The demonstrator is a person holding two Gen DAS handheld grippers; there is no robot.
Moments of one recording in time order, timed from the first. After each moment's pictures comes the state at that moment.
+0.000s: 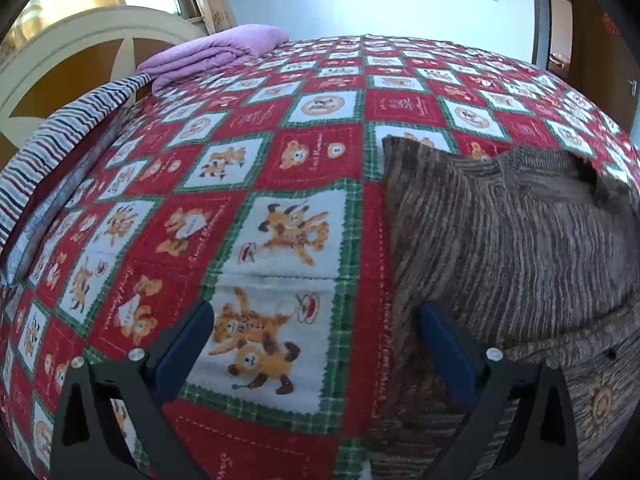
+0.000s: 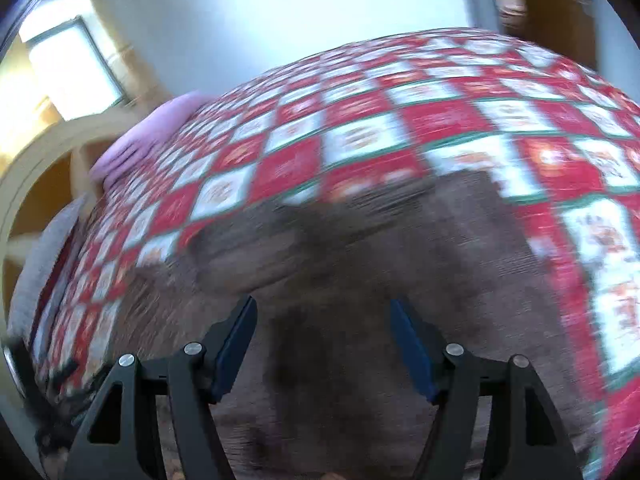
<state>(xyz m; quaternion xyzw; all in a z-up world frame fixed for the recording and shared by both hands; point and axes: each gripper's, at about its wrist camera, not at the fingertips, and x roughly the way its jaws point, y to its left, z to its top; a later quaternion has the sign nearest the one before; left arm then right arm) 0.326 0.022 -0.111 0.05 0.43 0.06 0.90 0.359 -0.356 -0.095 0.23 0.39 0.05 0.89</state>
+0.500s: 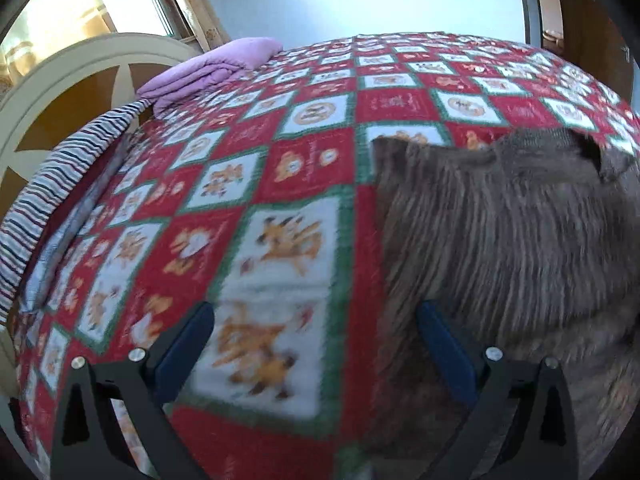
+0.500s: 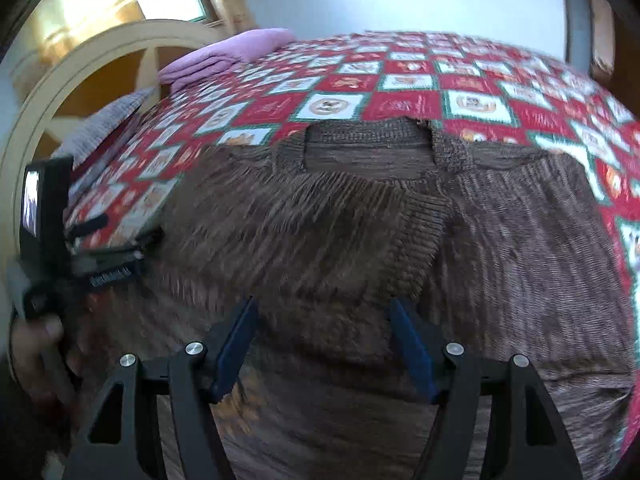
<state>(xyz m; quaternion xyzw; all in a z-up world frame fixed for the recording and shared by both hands) 0.320 0.012 -0.114 0.11 0.42 0.07 0.90 0.302 -0.251 -0.114 0.03 0.44 0.15 0.89</state>
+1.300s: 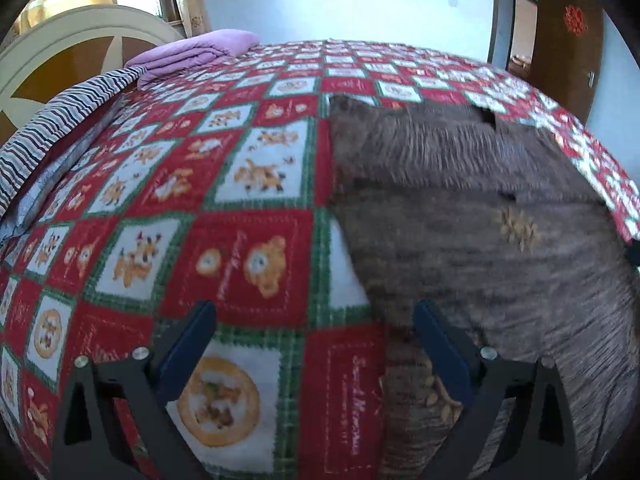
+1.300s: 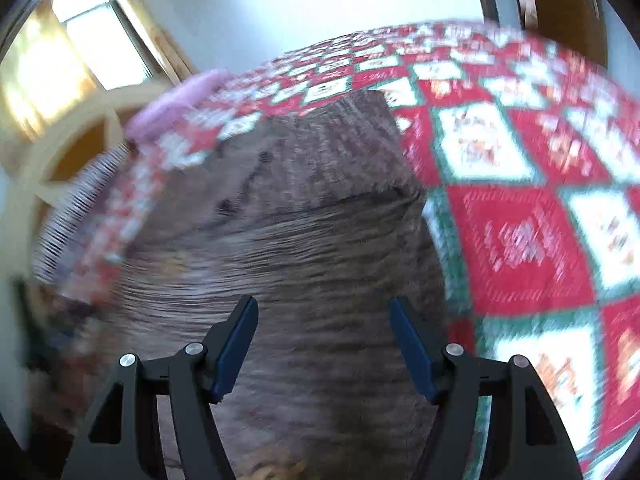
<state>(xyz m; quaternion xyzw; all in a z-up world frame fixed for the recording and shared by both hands) 0.183 0.027 -0.107 0.04 0.43 -0.01 0.90 0.162 -0.412 -0.107 0.26 0.42 0.13 0.86</state>
